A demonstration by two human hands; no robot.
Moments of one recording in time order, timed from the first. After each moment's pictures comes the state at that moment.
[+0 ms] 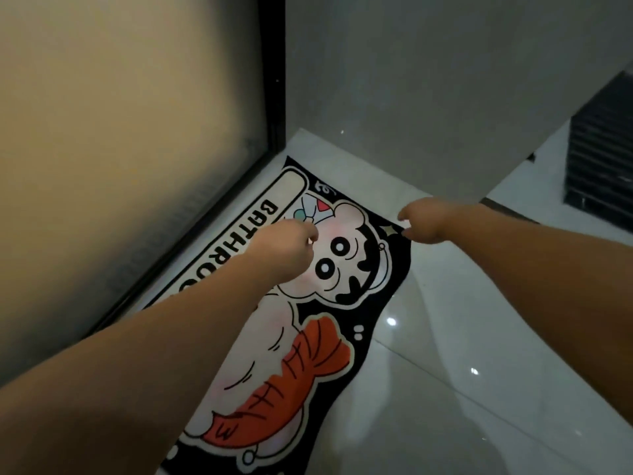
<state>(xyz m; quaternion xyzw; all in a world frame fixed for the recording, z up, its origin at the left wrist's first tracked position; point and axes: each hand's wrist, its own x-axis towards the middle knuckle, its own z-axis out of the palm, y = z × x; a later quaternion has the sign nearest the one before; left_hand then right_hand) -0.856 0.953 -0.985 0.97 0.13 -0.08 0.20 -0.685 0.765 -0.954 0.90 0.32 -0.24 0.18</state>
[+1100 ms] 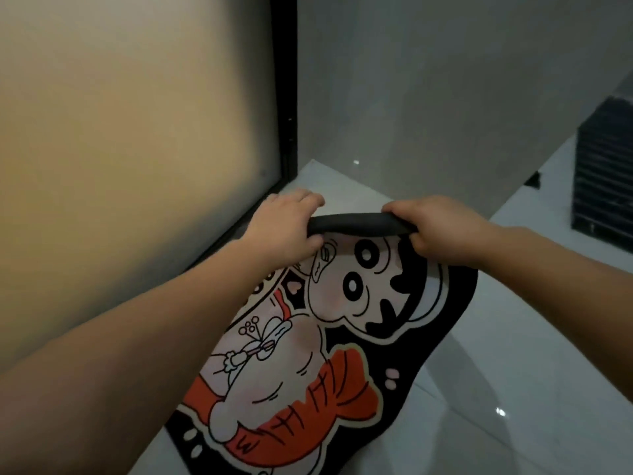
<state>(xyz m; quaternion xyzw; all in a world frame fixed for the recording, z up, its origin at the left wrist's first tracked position) -0.854 0.962 -0.917 0.99 0.06 0.07 0.12 -0.748 0.755 -0.859 0.87 0.48 -0.11 -0.03</state>
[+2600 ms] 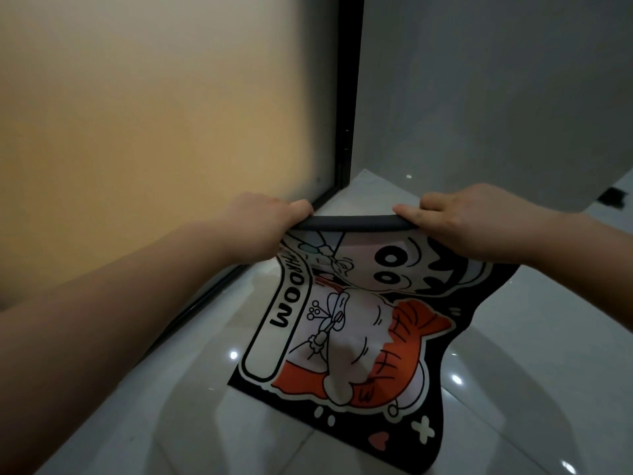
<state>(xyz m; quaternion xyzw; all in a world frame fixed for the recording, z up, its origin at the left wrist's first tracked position) -0.941 1.010 -0.866 1.00 0.05 -0.03 -0.08 -0.753 0.767 -0.850 0.68 0.71 0.15 0.09</state>
